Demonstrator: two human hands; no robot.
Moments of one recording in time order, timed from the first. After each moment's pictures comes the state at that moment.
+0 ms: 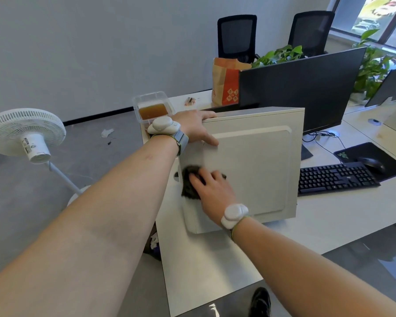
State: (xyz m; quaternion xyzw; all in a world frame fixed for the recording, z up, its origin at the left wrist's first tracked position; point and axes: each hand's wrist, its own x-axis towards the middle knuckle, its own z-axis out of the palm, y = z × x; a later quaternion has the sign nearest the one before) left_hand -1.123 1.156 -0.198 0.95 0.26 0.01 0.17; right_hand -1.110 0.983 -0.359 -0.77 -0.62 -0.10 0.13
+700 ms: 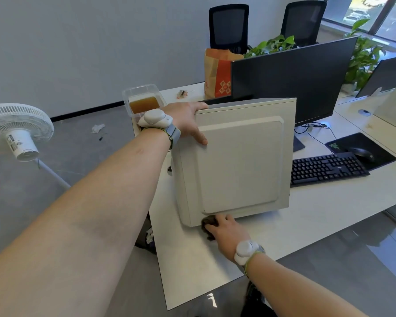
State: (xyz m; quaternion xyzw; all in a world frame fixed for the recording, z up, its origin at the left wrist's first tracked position) left_hand -1.119 1.162 -0.206 0.96 0.26 0.01 0.14; right_hand -1.128 0.891 -0.448 -0.80 -0.58 0.14 -0.02
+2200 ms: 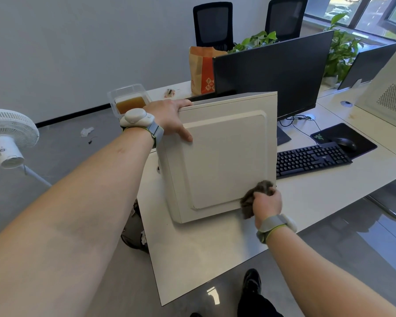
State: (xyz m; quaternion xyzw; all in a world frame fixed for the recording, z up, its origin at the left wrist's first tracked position) left_hand -1.122 1.148 -0.202 0.95 0.27 0.01 0.12; right_hand -1.030 0.863 -0.439 -0.74 0.17 0.18 0.63
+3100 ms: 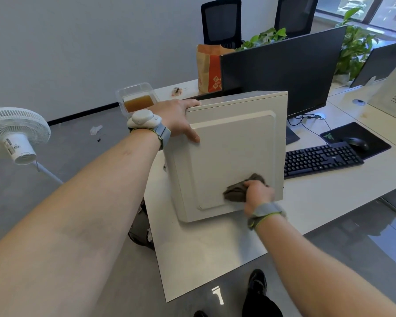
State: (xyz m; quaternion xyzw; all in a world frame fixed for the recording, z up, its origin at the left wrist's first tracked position) left_hand -1.129 1.137 -0.201 0.95 0.29 0.01 0.10; right_hand -1.042 0.915 -0.403 -0.58 0.27 0.24 0.73
